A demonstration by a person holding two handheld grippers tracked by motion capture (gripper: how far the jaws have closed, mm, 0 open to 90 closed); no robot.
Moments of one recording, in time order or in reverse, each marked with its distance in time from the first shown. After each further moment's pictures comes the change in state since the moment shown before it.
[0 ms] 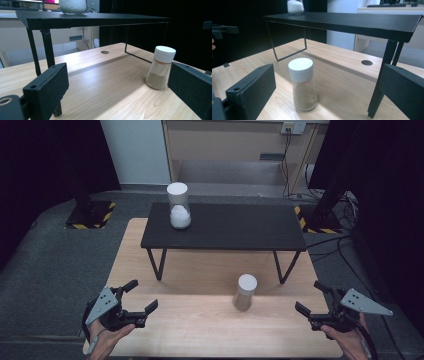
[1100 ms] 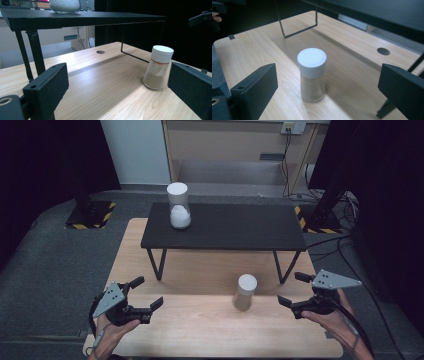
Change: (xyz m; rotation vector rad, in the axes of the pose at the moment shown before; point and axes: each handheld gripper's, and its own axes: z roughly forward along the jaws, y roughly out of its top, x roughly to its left) left arm 0.008 0.002 0.015 0.007 -0.042 0.001; right arm 0.001 0.072 0.057 0.262 0.095 -0.088
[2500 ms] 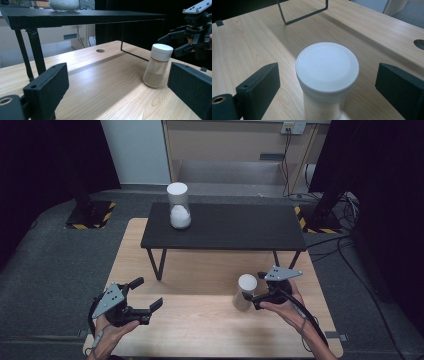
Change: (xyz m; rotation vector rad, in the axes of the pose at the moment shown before) left arm 0.000 0.001 -0.002 0.014 -0.002 0.008; right arm 0.003 -0.001 0.111 0.097 0.056 -0.004
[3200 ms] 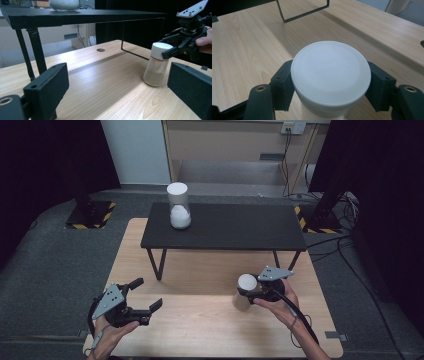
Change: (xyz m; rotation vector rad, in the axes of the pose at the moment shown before) left arm -0.001 0.000 -0.001 0.005 0.004 0.007; right arm 0.001 -0.003 0.018 0.006 -0.002 -0.017
